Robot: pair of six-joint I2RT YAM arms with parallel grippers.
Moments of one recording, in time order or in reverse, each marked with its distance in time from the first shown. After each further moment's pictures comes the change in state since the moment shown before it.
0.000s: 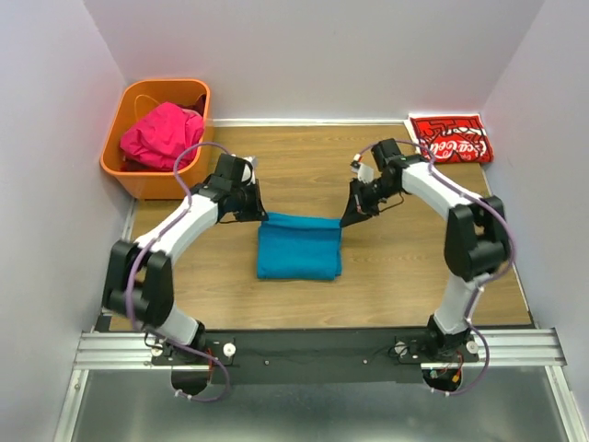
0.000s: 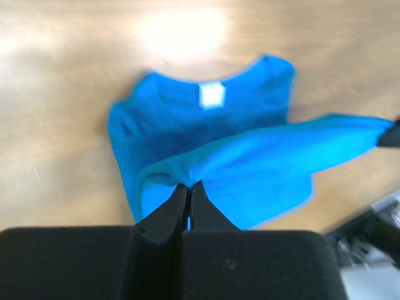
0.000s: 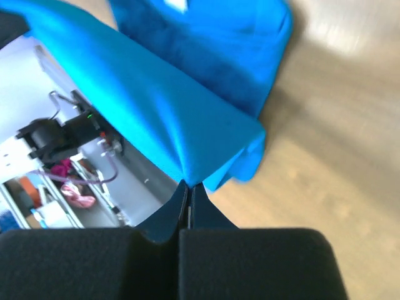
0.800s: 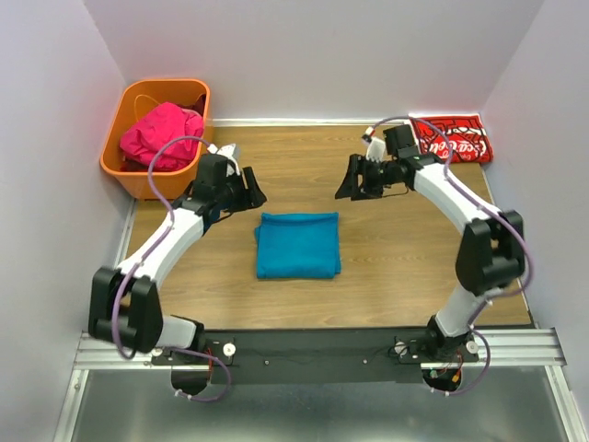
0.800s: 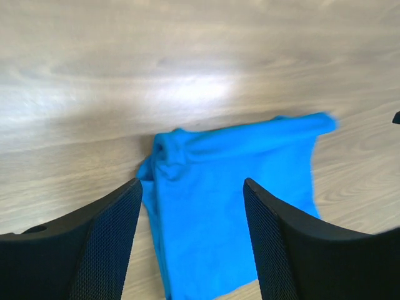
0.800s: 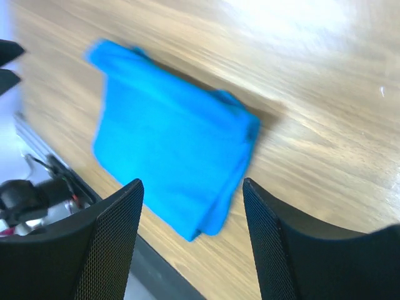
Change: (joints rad) left arm 0.070 -0.016 -0.084 0.220 -0.065 0.006; right arm -0.015 0.021 0.059 0.205 0.150 0.023
